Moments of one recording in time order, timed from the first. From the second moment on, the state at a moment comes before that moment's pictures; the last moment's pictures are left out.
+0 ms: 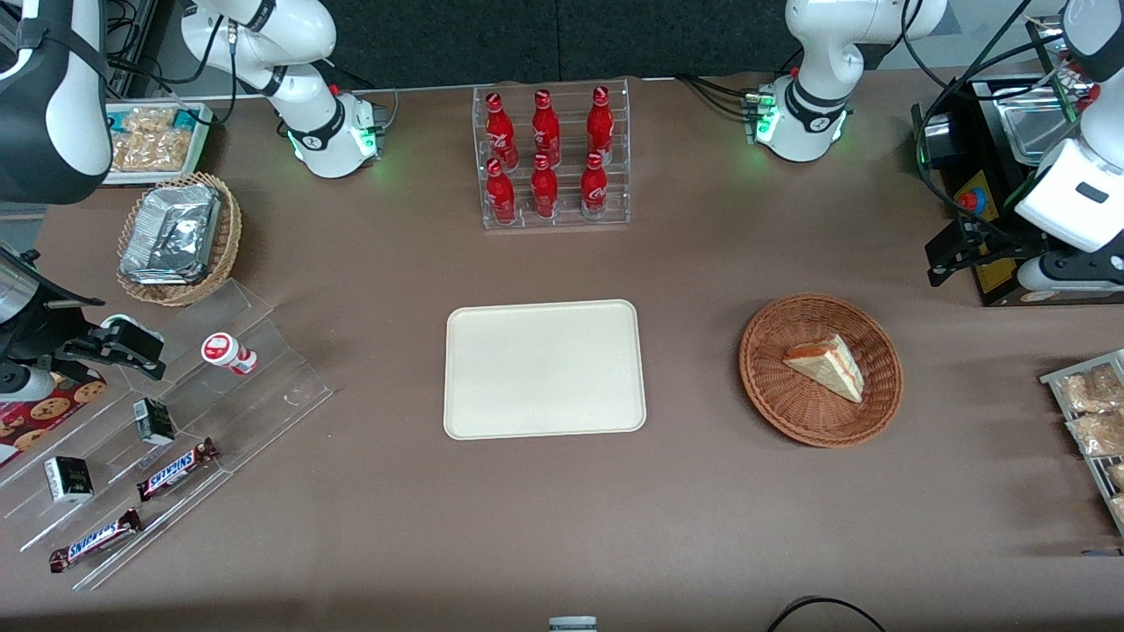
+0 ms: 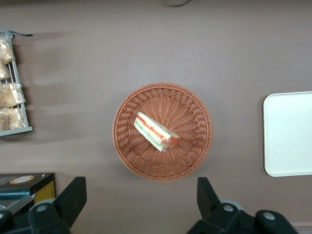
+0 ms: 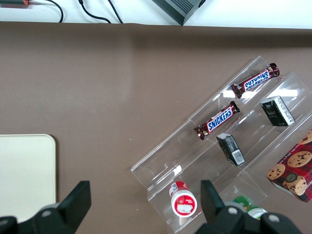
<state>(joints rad) -0.08 0.00 -0.02 -1.59 0.03 1.66 -0.07</state>
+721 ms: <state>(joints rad) -0.07 0.12 0.00 -1.63 0.03 1.63 -0.48</state>
